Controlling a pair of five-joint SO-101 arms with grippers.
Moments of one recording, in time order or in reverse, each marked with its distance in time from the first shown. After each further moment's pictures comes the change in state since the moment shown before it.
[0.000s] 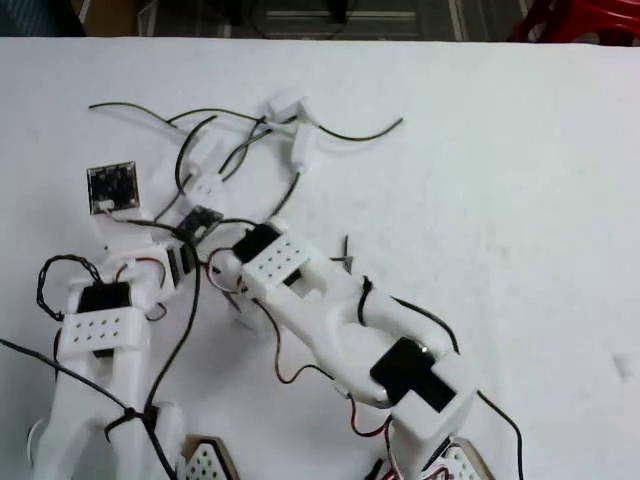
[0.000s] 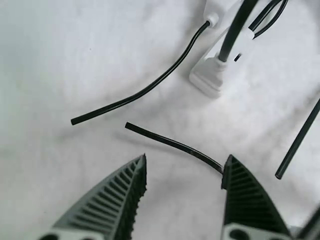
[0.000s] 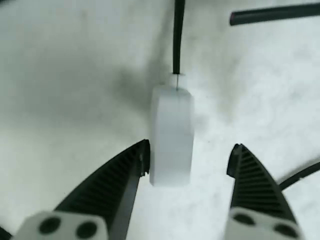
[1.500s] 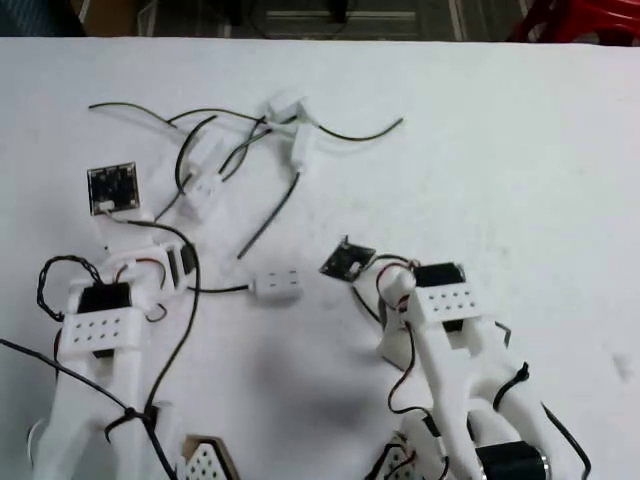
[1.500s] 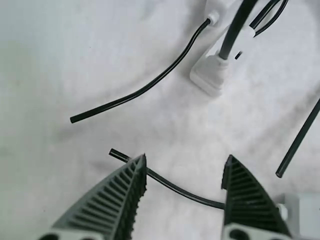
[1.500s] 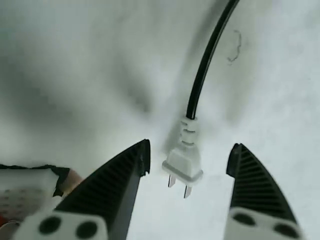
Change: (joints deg) left arm 0.1 0.0 0.3 0.0 0.0; right arm 35.3 -38.8 45.7 -3.0 35.1
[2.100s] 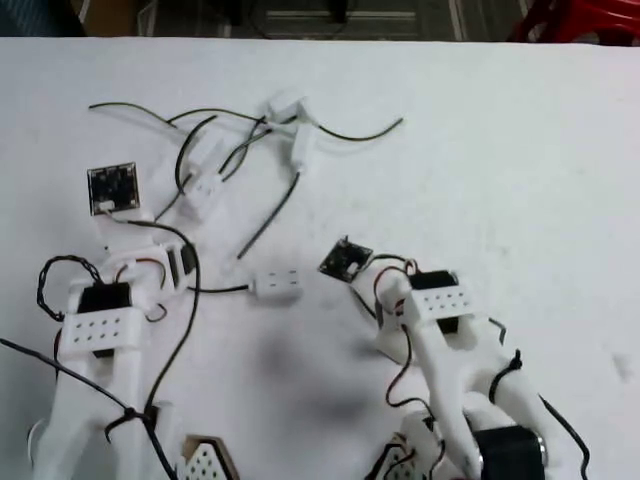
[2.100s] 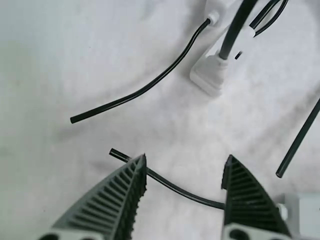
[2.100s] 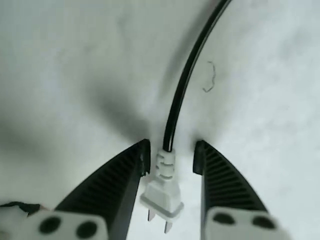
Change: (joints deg) left arm 0.0 0.0 0.0 0.0 0.0; right arm 0.1 7.7 1.1 -11.3 0.3
